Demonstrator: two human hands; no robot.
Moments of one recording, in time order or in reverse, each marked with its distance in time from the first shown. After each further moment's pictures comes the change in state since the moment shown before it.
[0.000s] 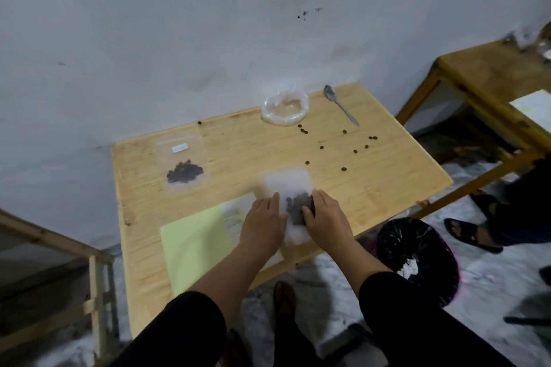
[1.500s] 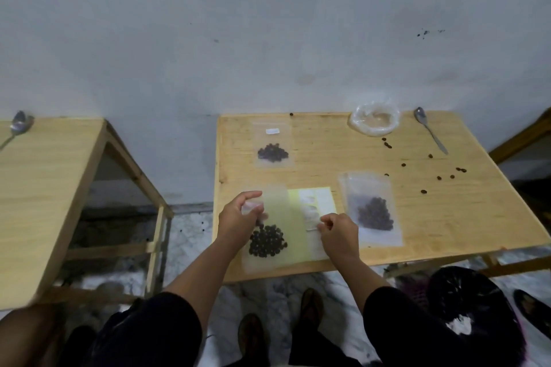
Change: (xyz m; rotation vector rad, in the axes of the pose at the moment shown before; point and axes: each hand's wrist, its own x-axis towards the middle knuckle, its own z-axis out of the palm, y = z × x) left_hand -0.130 -0.123 -0.029 -1.231 0.420 -0.678; right_hand -0.027 -0.092 0.073 0.211 0.044 -0.022
